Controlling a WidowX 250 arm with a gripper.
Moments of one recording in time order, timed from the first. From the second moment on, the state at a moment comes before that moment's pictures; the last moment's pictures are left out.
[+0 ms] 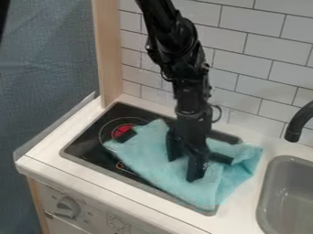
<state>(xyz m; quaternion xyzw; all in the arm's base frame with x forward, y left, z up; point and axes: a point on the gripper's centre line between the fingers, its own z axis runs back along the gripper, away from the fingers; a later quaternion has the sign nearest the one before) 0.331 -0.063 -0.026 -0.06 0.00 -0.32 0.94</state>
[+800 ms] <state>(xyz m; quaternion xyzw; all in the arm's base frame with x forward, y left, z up) 0.304 -0.045 -0.025 -0.03 0.03 -0.32 0.95</state>
